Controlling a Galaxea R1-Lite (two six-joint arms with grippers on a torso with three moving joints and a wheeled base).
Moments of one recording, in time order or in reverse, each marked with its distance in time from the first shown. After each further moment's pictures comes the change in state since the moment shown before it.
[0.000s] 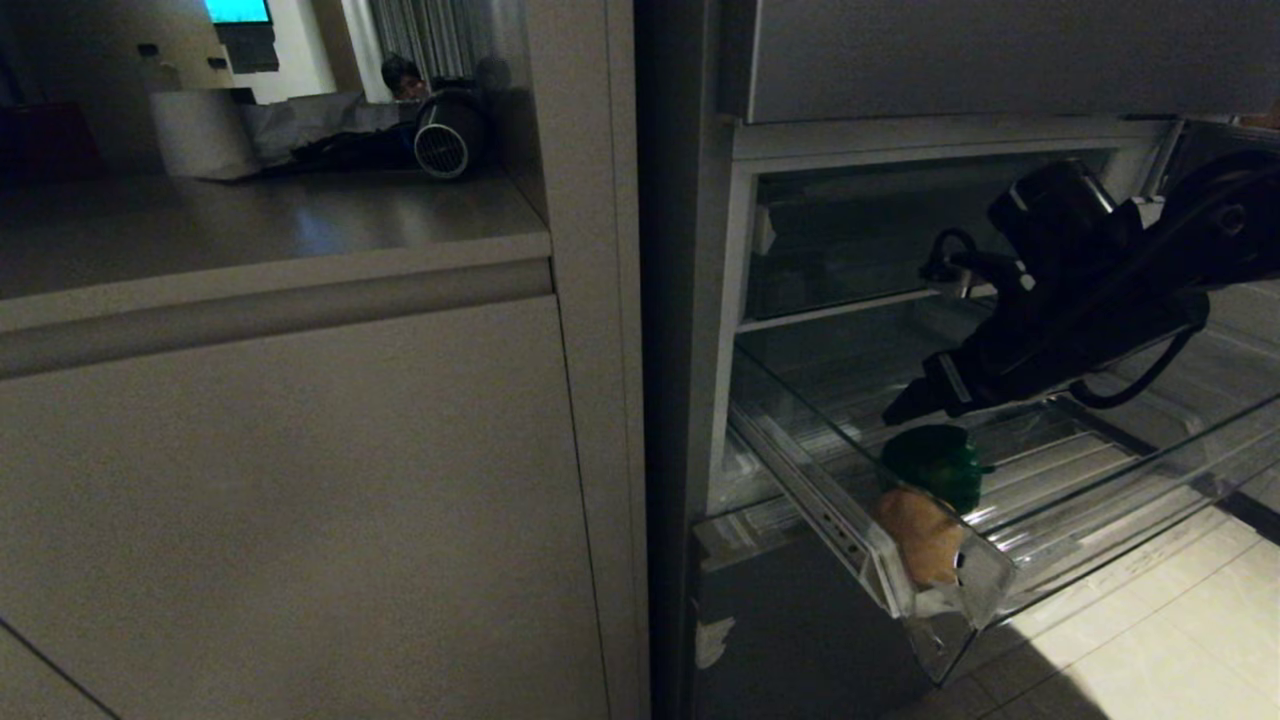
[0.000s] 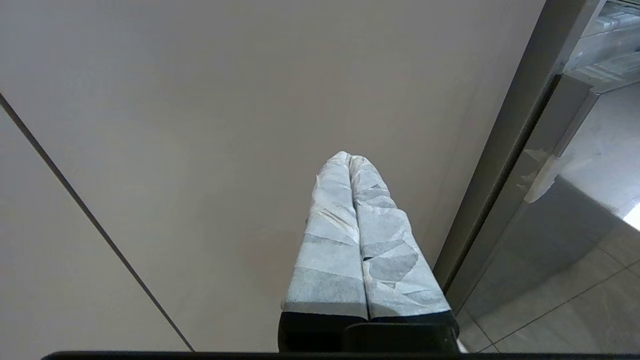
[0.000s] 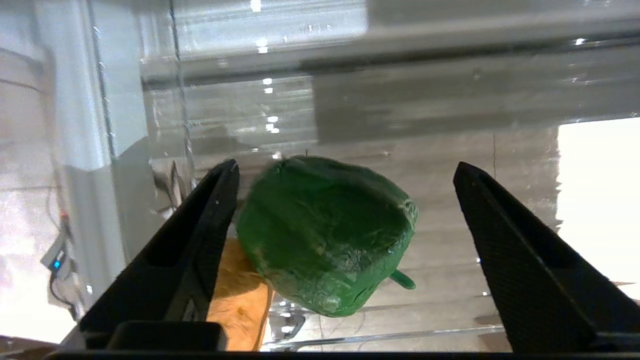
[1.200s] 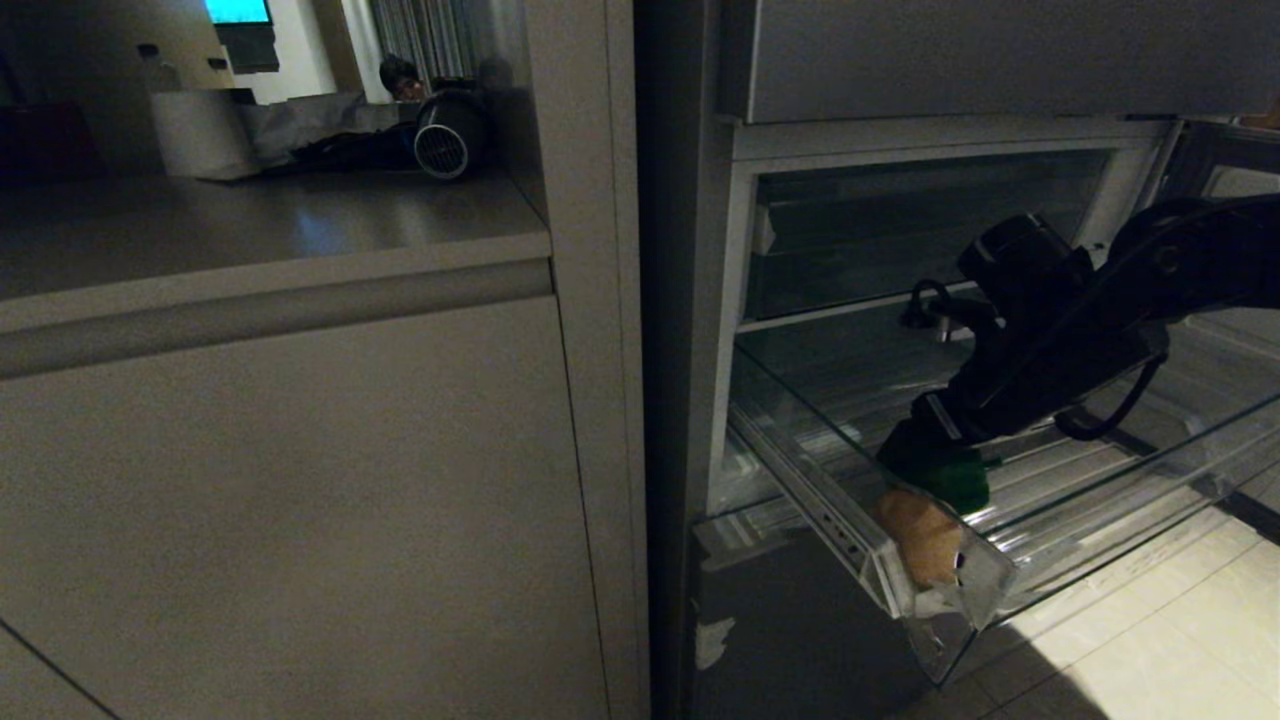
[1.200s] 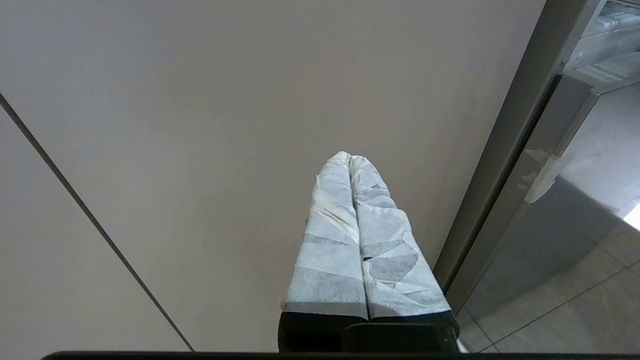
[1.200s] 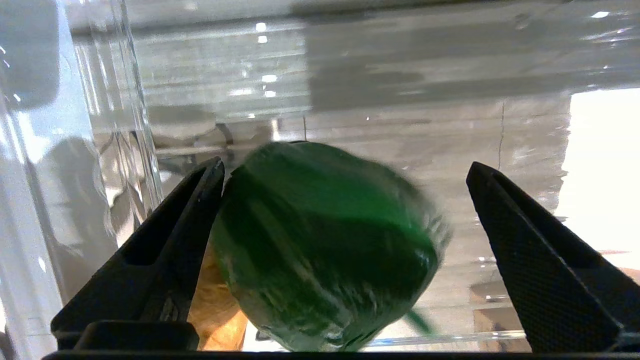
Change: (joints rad) left arm 0.000 0.000 0.000 0.000 0.000 0.000; right arm -0.008 0.053 0.046 0.023 0.002 -0.027
